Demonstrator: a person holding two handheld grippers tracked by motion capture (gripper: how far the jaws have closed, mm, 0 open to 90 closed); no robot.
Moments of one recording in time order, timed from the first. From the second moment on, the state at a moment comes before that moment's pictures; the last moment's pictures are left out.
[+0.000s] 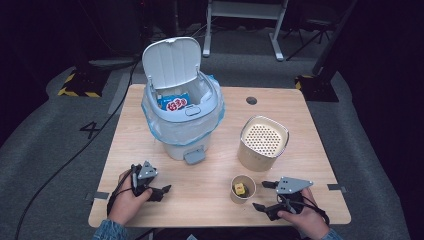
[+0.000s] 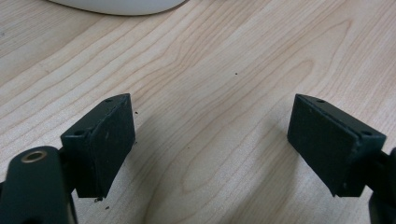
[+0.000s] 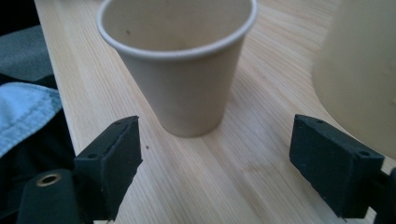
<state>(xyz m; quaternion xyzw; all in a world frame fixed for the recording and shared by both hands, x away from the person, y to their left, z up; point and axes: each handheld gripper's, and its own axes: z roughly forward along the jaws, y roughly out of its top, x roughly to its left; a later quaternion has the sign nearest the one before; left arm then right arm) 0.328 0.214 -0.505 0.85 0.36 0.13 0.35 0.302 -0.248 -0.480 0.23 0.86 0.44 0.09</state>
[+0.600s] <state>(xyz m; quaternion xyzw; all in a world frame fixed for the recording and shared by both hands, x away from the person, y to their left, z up) 0.328 0.214 -0.505 0.85 0.36 0.13 0.35 0.311 -0.207 -0.490 0.22 0.85 0.47 0.09</state>
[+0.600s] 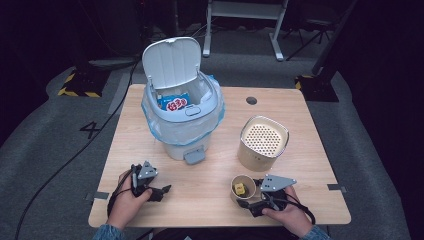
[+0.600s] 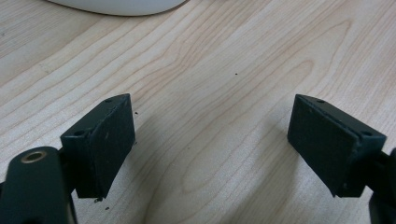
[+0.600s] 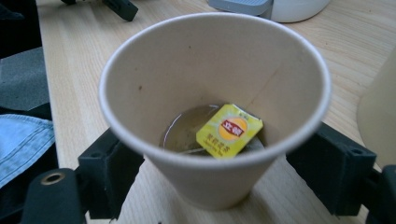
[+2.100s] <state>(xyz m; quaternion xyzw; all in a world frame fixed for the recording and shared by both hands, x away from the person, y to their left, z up) 0.331 0.215 -0.505 0.86 0.35 0.13 0.35 0.329 -0.255 -0.382 0.21 0.80 0.54 0.15</state>
